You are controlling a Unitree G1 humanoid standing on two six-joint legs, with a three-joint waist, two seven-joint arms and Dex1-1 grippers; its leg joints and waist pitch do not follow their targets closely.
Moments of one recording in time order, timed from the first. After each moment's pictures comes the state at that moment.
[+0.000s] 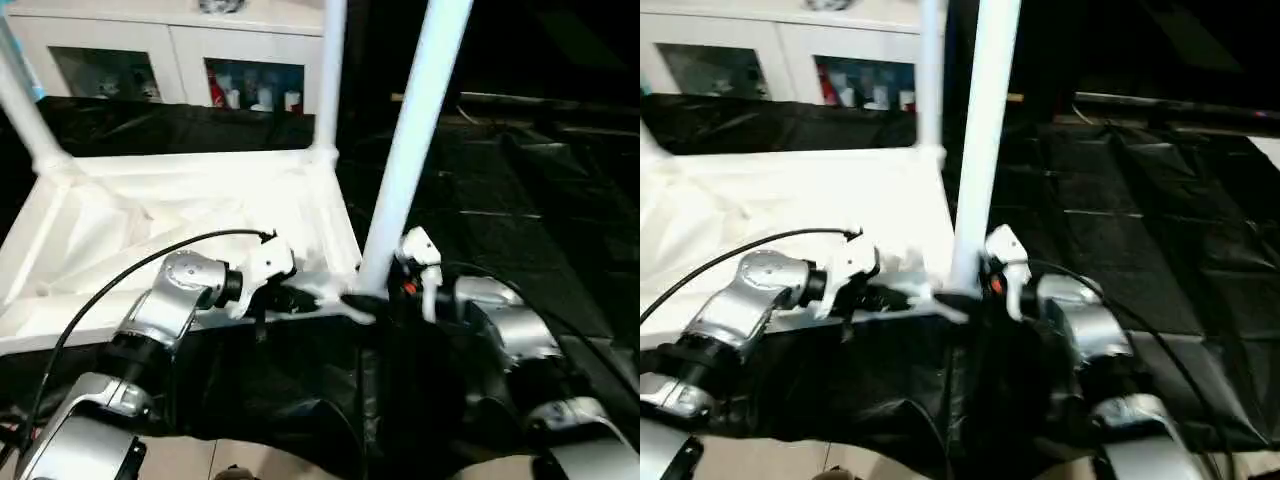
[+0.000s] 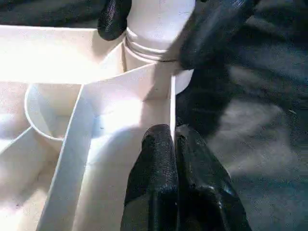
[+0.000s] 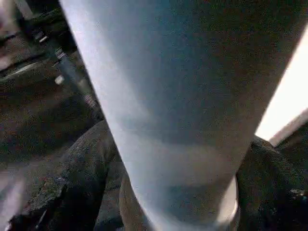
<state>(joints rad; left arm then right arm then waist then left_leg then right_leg) -0.57 0.38 -0.27 0.55 0.01 0.10 -1.26 -0.51 -0.27 0.13 0.60 0.12 0.16 1.14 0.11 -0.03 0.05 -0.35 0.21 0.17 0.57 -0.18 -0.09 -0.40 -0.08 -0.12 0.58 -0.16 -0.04</state>
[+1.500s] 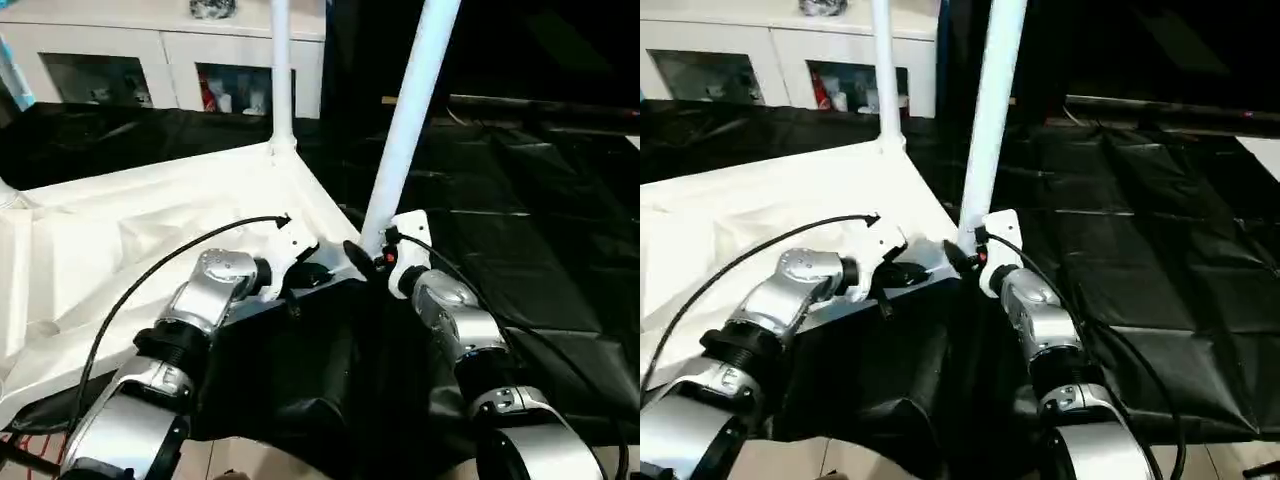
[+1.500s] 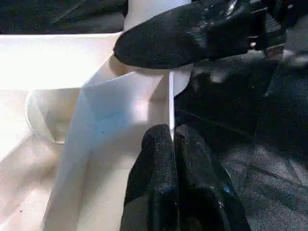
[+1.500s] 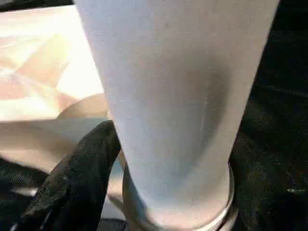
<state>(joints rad) -0.66 0.24 -0.23 0.68 0.07 0.17 -0.96 -0.60 -0.04 -0.03 0.79 0.08 0.10 0.54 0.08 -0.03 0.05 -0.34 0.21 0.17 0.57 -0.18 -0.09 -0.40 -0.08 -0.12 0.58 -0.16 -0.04</state>
